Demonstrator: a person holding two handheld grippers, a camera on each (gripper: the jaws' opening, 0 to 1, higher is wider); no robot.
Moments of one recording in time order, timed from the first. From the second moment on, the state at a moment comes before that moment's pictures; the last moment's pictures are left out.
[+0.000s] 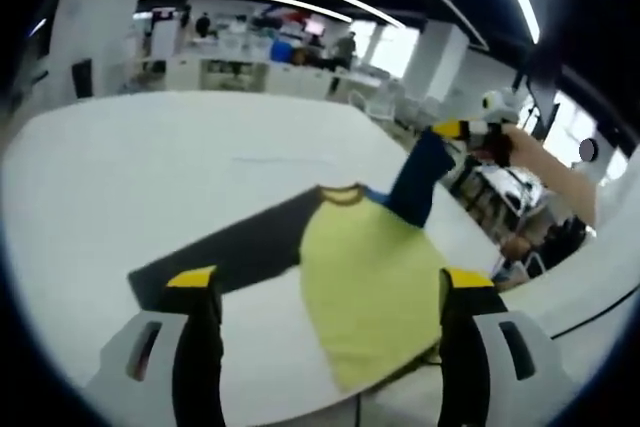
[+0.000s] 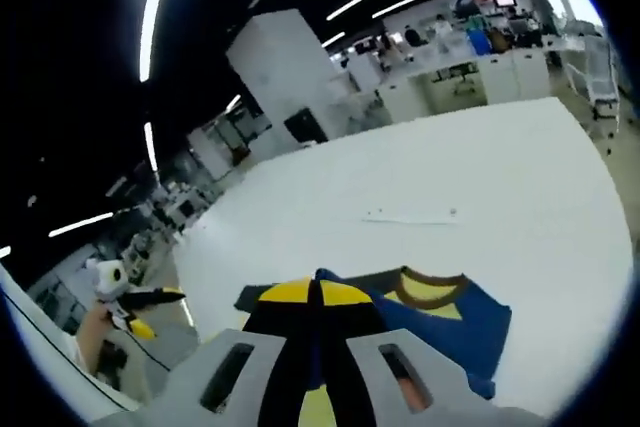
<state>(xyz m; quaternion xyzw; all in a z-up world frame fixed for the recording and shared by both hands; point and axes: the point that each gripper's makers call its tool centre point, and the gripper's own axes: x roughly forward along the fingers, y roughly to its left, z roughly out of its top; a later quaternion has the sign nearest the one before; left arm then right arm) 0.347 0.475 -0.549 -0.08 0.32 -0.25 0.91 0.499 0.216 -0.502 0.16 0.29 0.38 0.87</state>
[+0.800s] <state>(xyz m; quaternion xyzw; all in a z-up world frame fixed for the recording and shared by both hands) 0.346 0.481 -0.556 -0.09 0.32 -0.24 0.91 0.523 0.229 -0.538 0.16 0.32 0.36 0.86</state>
